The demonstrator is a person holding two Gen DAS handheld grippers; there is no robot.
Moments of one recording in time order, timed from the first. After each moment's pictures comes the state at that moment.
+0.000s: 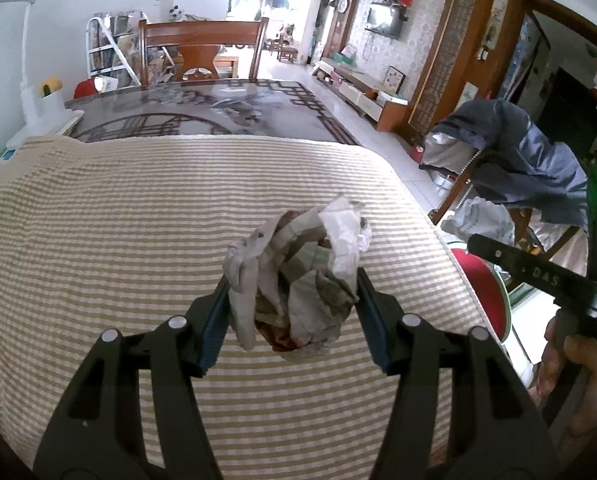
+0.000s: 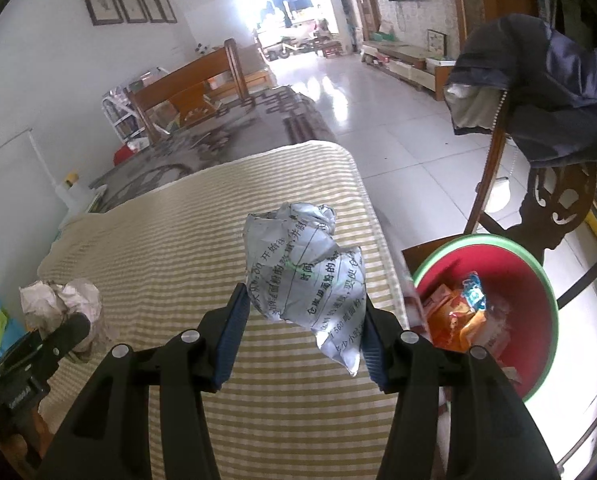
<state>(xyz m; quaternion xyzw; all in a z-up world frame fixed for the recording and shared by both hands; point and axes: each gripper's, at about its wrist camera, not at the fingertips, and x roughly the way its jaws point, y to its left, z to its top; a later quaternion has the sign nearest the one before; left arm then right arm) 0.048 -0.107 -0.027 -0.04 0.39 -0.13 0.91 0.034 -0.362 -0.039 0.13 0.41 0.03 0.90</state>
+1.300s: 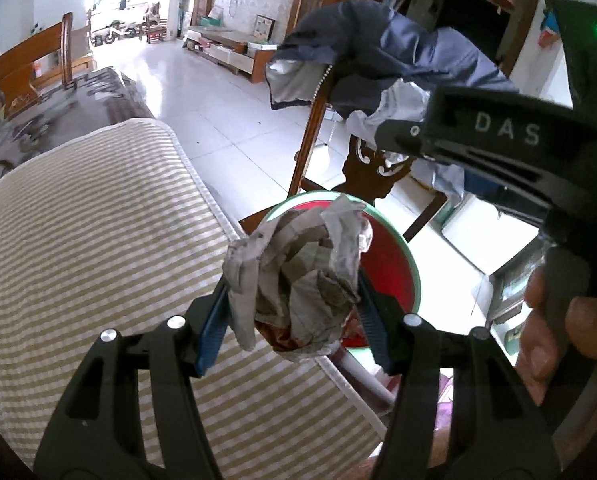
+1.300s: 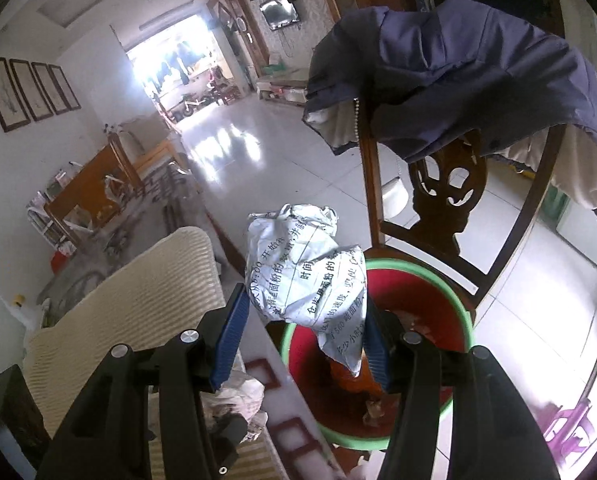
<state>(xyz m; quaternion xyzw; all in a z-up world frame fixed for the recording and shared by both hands) 0.056 -0.331 -0.061 0.05 0.42 -0.34 0.84 0.012 -0.492 -0.019 0.22 0.36 -0.14 0.89</state>
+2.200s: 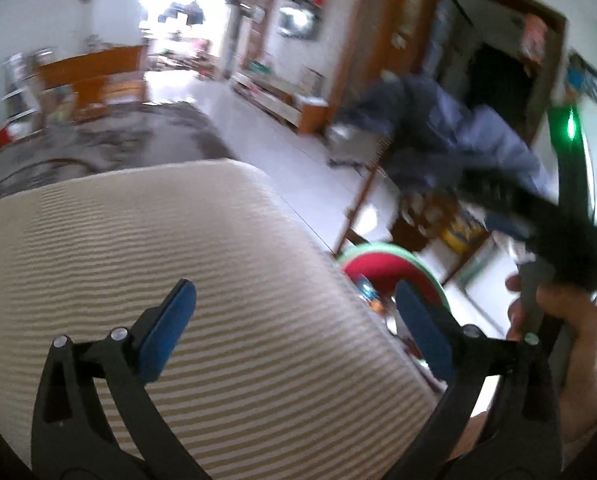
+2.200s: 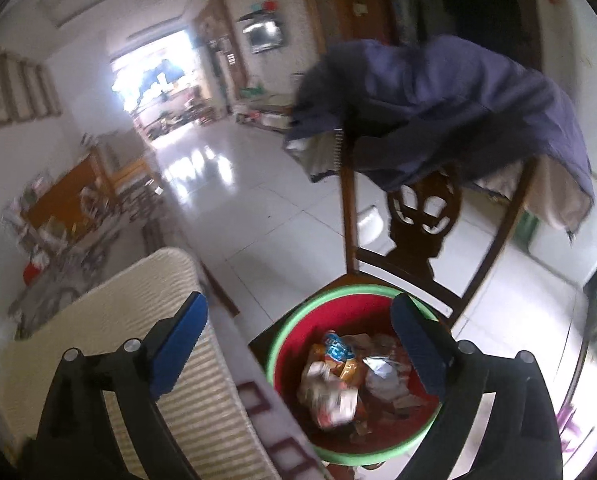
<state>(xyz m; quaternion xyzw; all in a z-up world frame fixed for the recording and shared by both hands) 0.047 -0.207 -0.023 -0.03 0.34 -0.25 0.91 0.022 -0.455 -0.005 0.16 0.33 -0.18 0.91</state>
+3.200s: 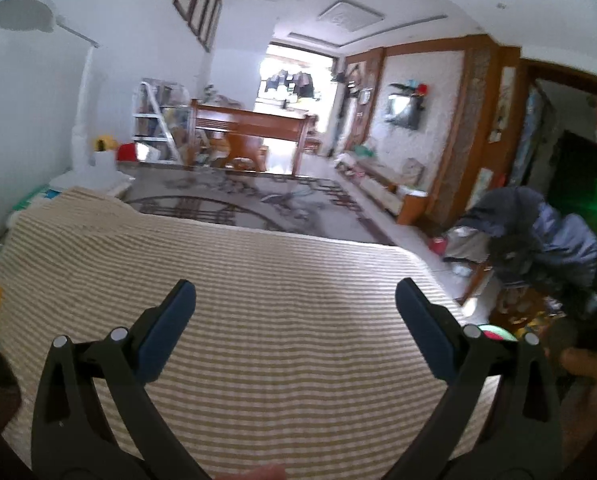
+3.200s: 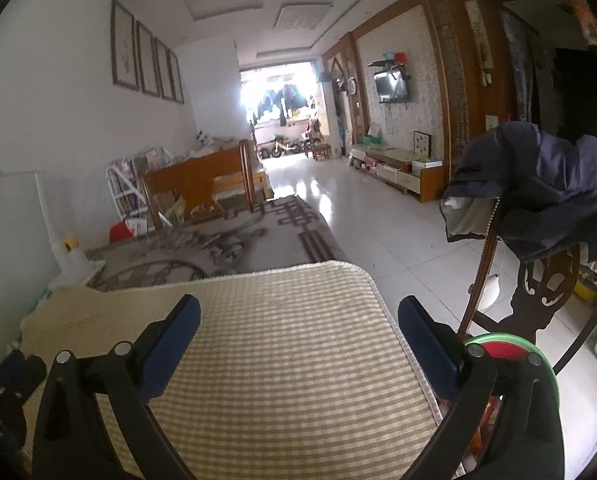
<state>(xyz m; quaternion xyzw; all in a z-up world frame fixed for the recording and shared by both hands) 0.027 -0.035 -0.004 -0.09 0.22 -0.09 0.97 0.039 -0.297 0.004 0.07 0.23 -0.01 0.97</state>
